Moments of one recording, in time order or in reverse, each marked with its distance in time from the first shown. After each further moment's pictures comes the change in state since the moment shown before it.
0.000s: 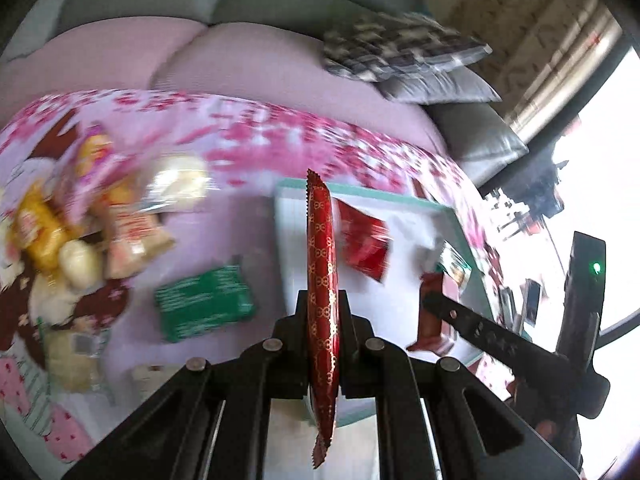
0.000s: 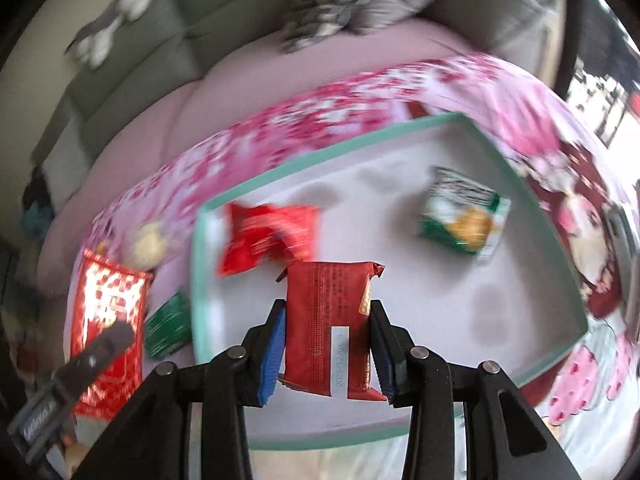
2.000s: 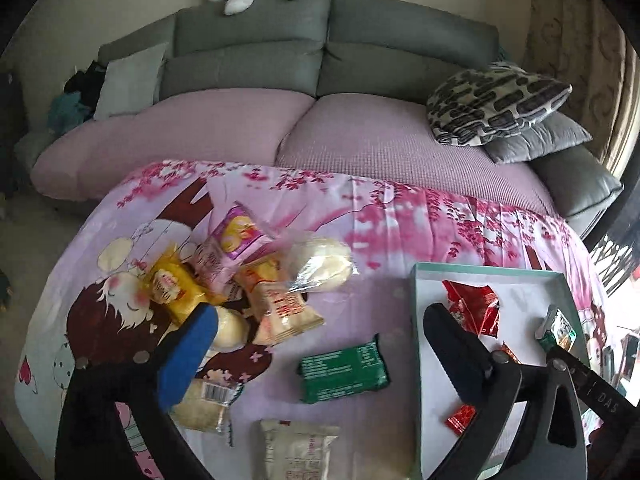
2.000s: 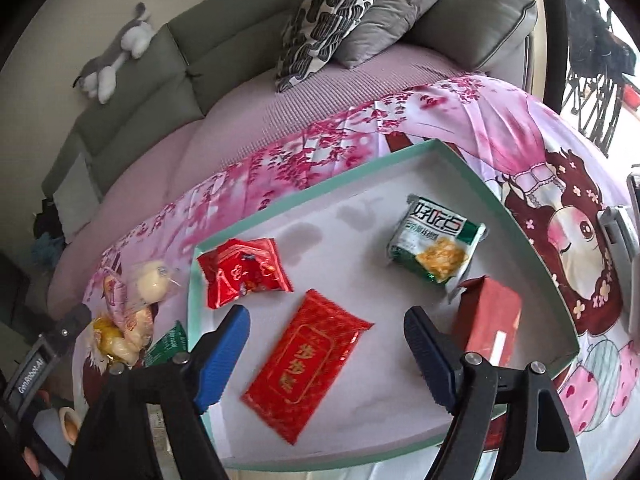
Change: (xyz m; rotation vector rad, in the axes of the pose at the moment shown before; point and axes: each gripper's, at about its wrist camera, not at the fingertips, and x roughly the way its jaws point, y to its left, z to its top) left arm -0.042 0.028 0.015 -0.051 -0.264 0.474; right arm -0.011 -0.019 0.003 0.014 -0.129 0.050
